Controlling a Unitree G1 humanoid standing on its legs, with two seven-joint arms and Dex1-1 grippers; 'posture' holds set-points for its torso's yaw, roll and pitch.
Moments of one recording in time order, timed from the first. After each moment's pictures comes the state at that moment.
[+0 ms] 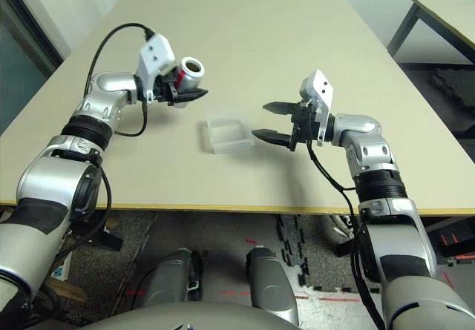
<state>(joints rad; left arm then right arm) -1.22 0.38 -0.45 1.16 0.42 -0.49 -0.71 -0.63 -0.50 0.00 0.50 0.29 0.15 1.24</state>
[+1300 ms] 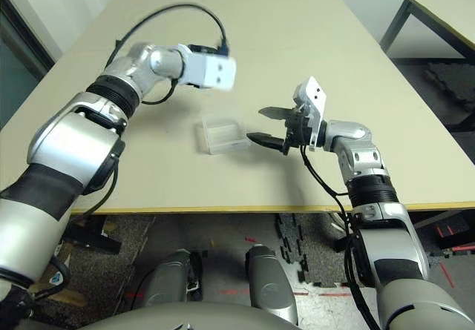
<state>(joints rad) -1.43 0.25 -0.13 1.36 0.29 -0.19 -0.73 -0.61 -0.48 0.03 0.51 0.27 0.12 1.22</state>
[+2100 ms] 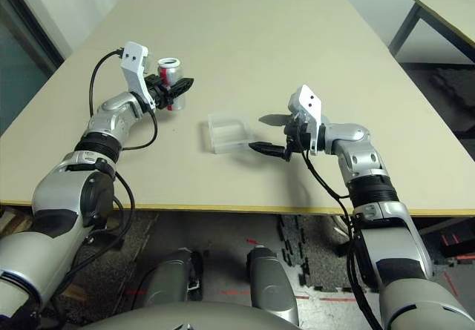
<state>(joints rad) -0.98 0.25 0.21 1.11 -0.12 -0.05 -0.70 -0.61 -0.49 0.06 0.55 0.23 0.08 1.25</state>
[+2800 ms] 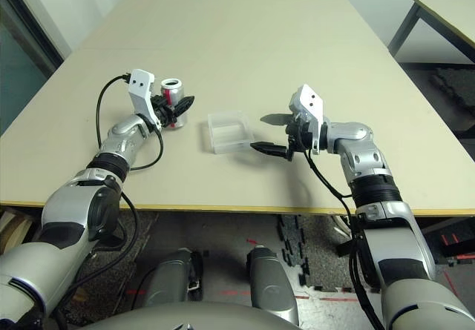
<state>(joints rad) -0.92 0.22 0.20 1.23 -0.12 -0.20 -0.63 -0.61 -0.51 0.06 0.53 0.22 0.08 1.24</state>
